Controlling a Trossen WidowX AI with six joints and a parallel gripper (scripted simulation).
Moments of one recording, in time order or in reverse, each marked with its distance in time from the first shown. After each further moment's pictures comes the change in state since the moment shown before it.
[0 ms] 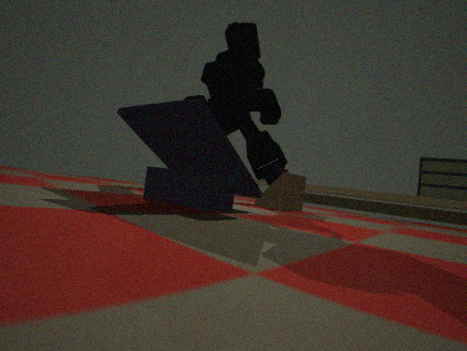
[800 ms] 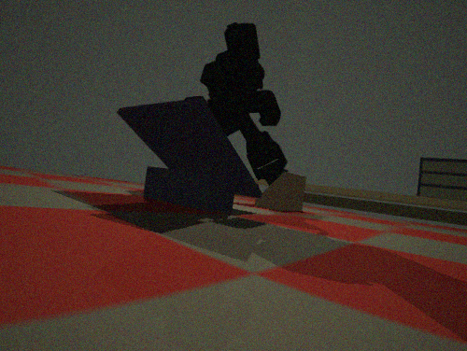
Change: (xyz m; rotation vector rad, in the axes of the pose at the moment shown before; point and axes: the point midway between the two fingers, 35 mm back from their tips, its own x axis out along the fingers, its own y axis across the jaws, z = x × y) arm 0.002 0.000 -0.001 -0.004 0.005 -0.003
